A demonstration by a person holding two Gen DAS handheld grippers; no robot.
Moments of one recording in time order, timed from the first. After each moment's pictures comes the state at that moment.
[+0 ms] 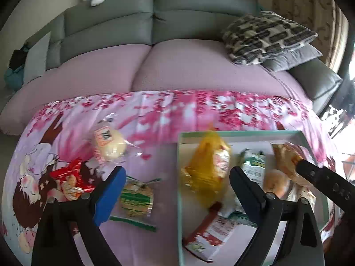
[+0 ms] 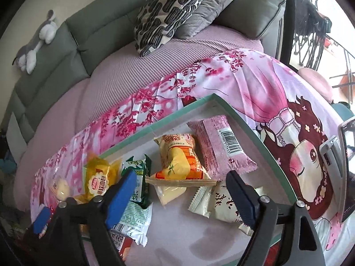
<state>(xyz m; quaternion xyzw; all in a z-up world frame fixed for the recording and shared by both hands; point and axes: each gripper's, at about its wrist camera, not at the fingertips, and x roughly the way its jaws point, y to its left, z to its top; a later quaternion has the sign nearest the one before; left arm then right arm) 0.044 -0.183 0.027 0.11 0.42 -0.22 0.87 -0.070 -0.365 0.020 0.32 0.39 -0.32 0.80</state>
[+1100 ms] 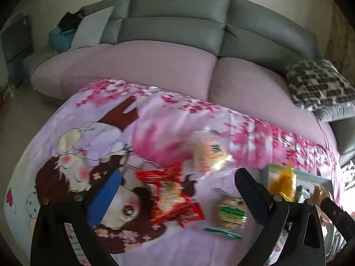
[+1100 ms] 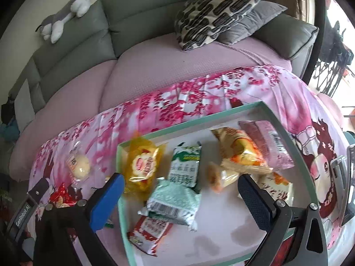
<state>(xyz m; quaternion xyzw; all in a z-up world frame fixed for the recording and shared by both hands) 0.105 -0.041 0.045 0.00 0.42 -0.09 0.90 -0.024 -0.293 0.044 0.25 0.41 -0.27 0.83</state>
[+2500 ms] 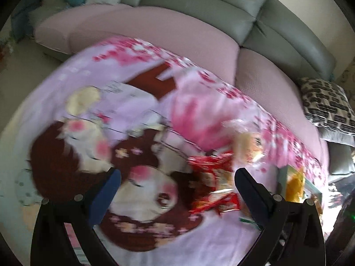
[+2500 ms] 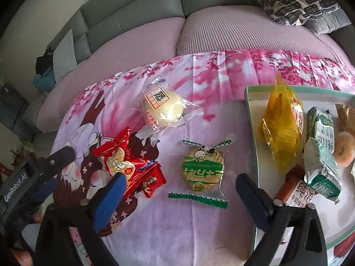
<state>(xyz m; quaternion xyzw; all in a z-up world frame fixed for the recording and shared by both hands) 0.138 0.033 0.008 -0.10 0.51 -0.10 0.85 0.065 -0.156 -0.005 0.23 0.48 -0.10 0.84</state>
